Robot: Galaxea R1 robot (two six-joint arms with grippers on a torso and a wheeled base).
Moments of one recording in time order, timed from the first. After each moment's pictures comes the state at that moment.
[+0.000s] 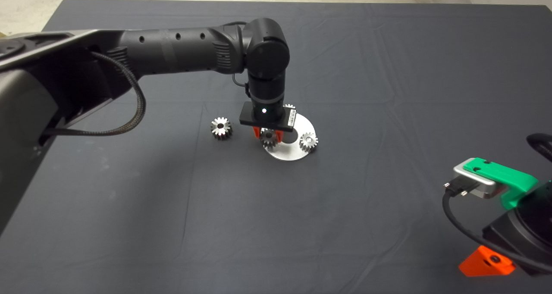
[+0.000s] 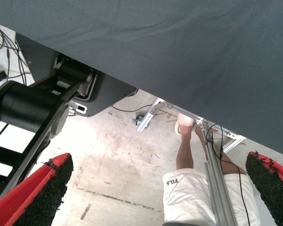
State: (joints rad) left arm -0.43 2.90 -1.47 0.21 1.48 -1.24; right arm 0.67 2.23 -0.37 0.26 -1.53 1.46
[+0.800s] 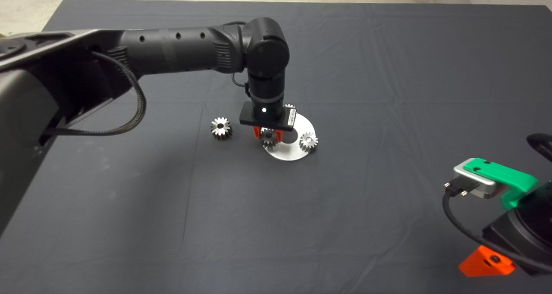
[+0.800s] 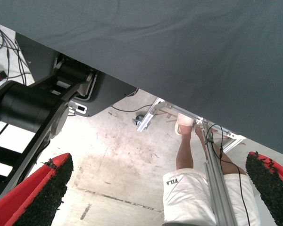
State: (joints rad) left arm -0.43 2.91 -1.48 0.21 1.48 -1.24; right arm 0.67 2.23 -0.37 0.26 -1.53 1.46
